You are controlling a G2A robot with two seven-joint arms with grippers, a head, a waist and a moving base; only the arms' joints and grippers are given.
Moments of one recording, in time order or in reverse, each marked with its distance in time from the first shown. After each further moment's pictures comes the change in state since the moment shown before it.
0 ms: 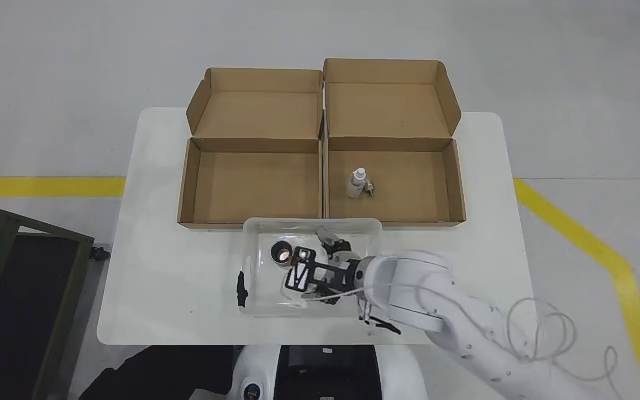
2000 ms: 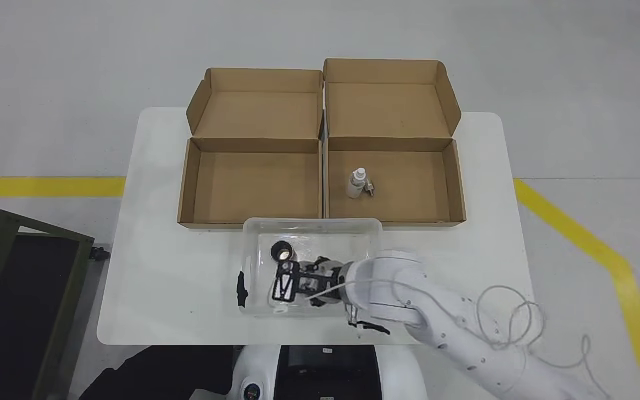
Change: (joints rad) left arm 0.000 0.000 0.000 0.000 0.000 0.000 0.000; right arm 0.026 -0.059 -0.048 0.095 0.040 -0.077 0.028
